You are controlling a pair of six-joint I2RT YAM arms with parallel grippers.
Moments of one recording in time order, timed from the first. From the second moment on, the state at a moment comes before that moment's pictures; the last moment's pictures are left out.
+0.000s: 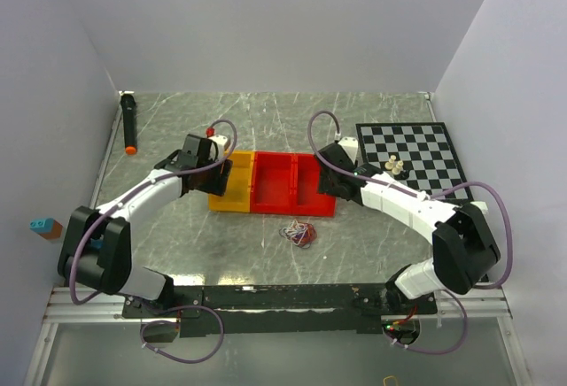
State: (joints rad) left arm -0.35 1.43 0.90 -0.39 -0.01 -0.02; right arm 0.63 1.42 0.96 -0.52 0.41 0.65
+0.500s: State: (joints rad) left arm -0.22 1.24 1.14 -0.62 0.20 0.01; right arm 0.56 1.46 0.96 -0.51 0.45 0.63
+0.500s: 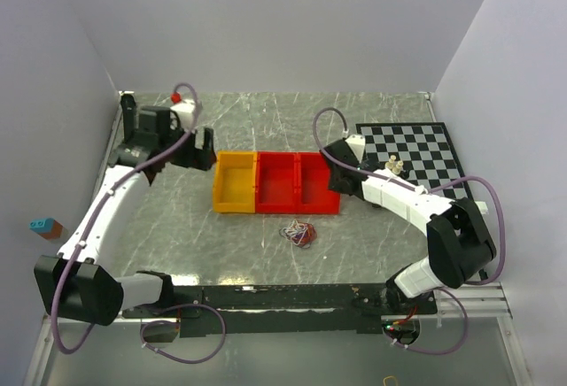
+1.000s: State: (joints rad) left arm -0.19 1.21 1.15 -0.70 0.38 0.13; right arm 0.65 1.23 0.90 -0.49 0.42 0.61
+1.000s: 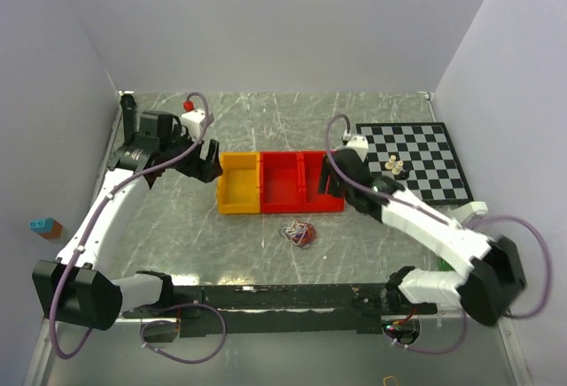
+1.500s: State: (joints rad) left arm -0.34 1.08 1.03 -0.75 0.48 0.30; right arm 0.88 1.24 0.64 -0.34 0.18 0.69
